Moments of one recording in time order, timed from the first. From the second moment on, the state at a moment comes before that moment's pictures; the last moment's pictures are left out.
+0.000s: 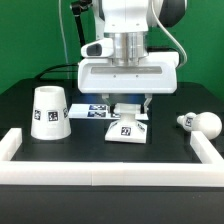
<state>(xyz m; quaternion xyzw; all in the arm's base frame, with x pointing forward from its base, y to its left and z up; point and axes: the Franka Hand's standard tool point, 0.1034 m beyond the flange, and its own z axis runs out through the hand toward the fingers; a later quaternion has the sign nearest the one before) 0.476 0.019 0.054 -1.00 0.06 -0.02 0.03</state>
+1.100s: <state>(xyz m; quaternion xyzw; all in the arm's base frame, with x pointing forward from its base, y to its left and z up) 0.556 0.058 0.052 -1.00 0.01 -0.03 0.04</state>
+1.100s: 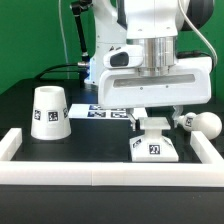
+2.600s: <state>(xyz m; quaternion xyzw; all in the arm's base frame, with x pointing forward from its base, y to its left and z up) 0.620 0.102 0.051 -1.00 0.00 -0.08 0.05</state>
